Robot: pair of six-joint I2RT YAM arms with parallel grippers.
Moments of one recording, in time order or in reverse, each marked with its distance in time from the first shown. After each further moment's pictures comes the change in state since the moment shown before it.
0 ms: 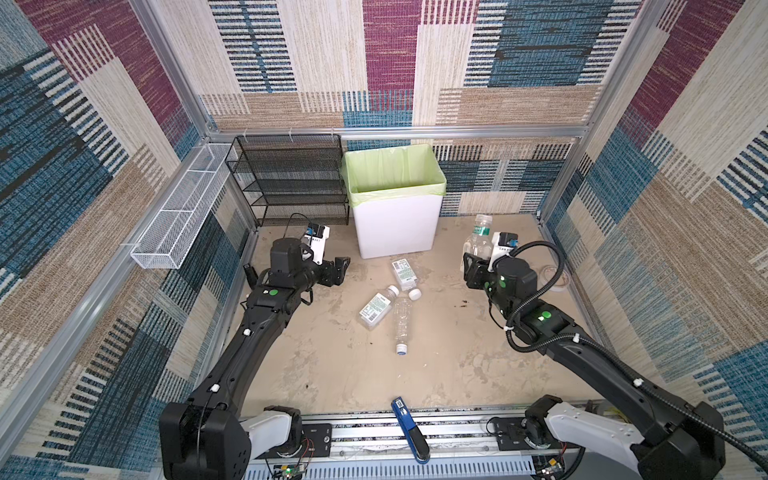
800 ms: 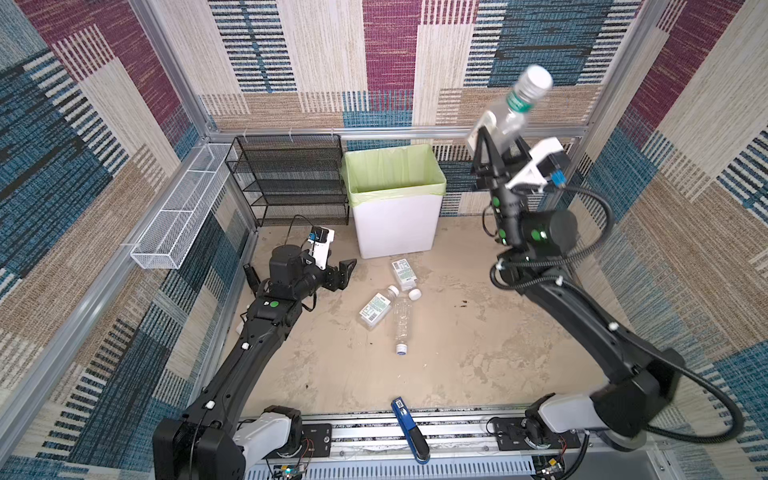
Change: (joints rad) left arm -0.037 -0.073 -0.067 0.099 0.039 0.011; right arm -0.037 0.591 0.875 0.635 -0.264 -0.362
